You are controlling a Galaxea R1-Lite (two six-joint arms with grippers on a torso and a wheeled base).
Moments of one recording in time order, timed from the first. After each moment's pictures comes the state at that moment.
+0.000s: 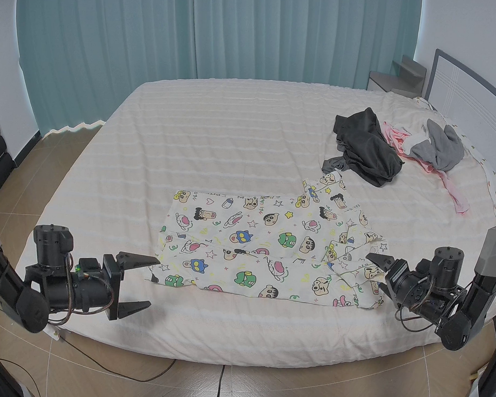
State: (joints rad) left arm -0.07 1.80 -0.38 -0.89 -0.69 -1.18; right arm 0.20 2.05 -0.28 -1.42 0.10 1.00
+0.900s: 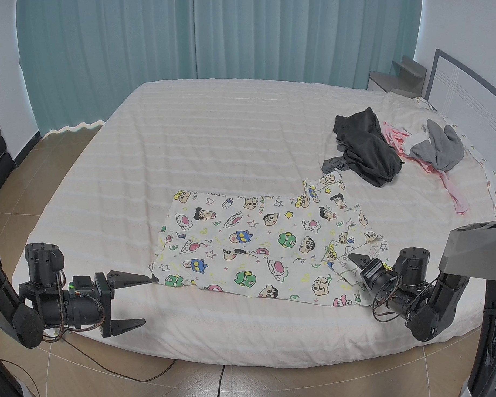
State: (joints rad) left arm -0.02 1.81 -0.22 -1.02 -0.79 -1.18; right arm 0.26 2.27 -0.51 -1.37 -0.04 1.03
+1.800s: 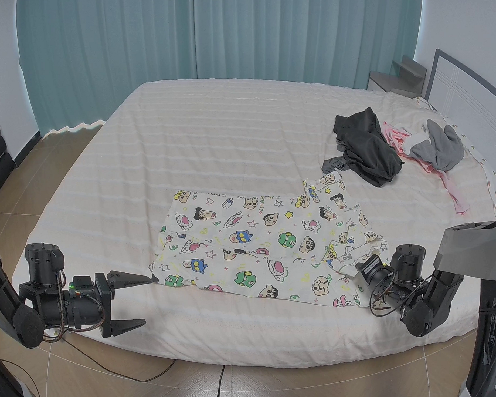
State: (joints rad) left arm -0.02 1.81 -0.22 -1.02 -0.79 -1.18; right arm 0.25 2.32 -0.59 -1.36 -0.07 1.00
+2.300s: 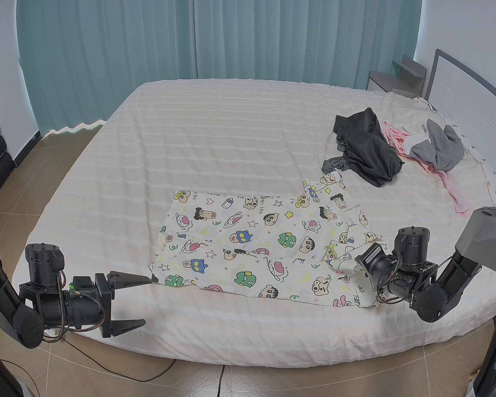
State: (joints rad) left arm -0.02 1.81 -0.22 -1.02 -0.78 -1.18; right arm 0.28 2.14 -0.64 -1.06 -0.07 1.00
